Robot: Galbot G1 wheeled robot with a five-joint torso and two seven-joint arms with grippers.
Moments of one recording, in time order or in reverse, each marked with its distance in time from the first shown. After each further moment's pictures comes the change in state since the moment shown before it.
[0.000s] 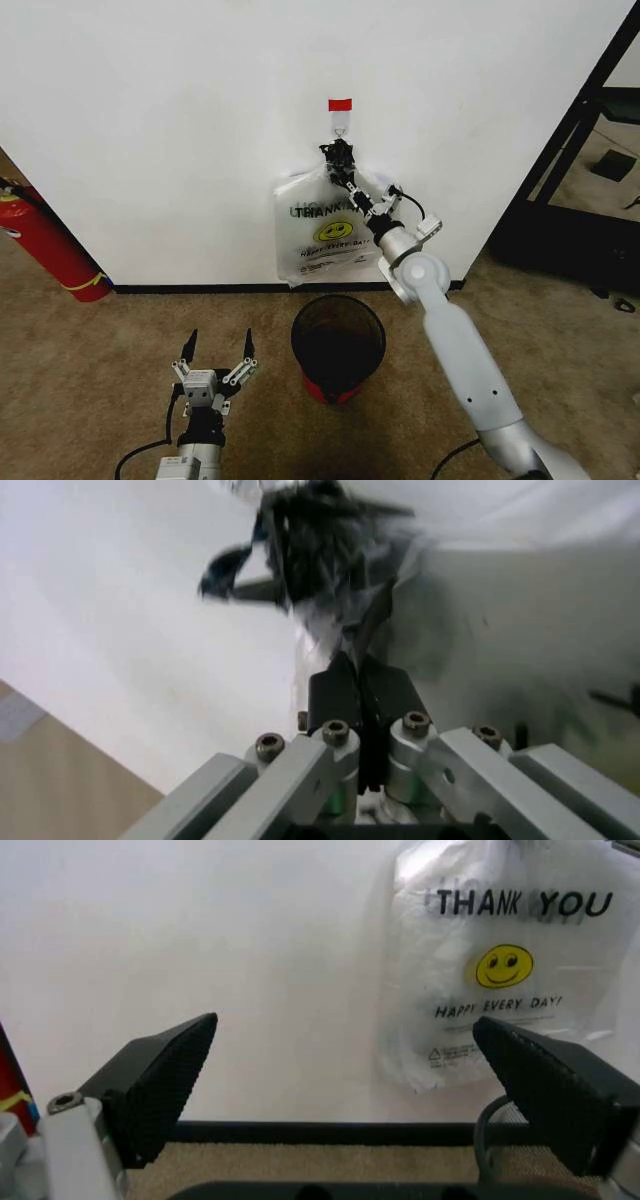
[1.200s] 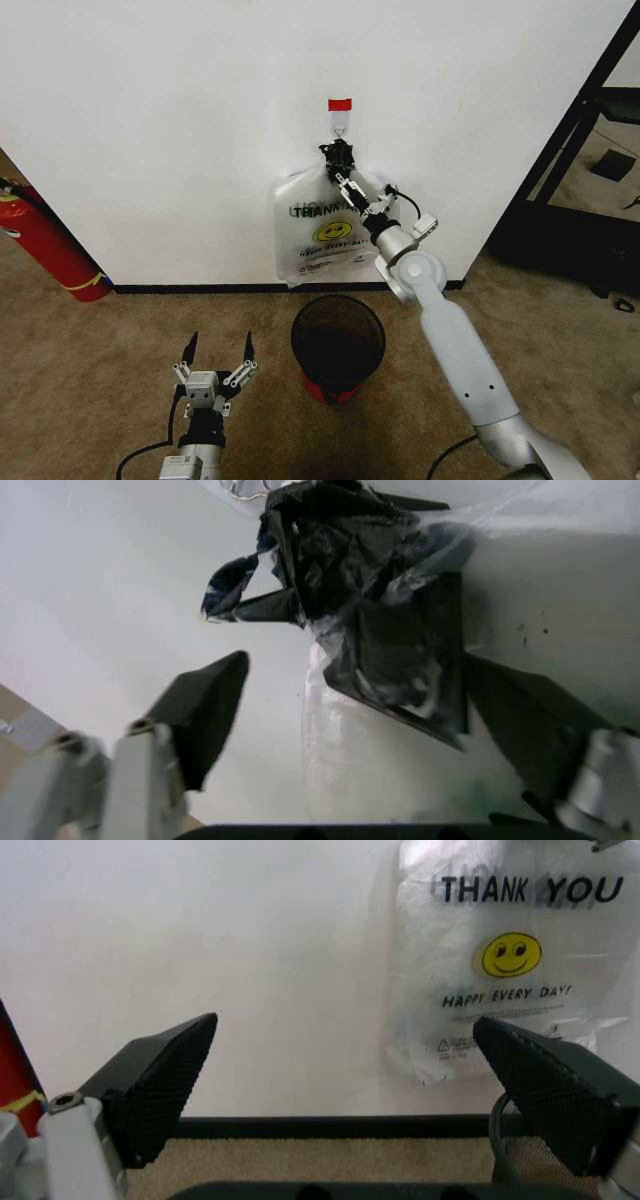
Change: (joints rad) left arm 0.003 0.002 -0.018 0.004 0.013 0.015 -0.001; right arm 0.082 0.046 -0.006 -0.093 0.027 0.000 -0.020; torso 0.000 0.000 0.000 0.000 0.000
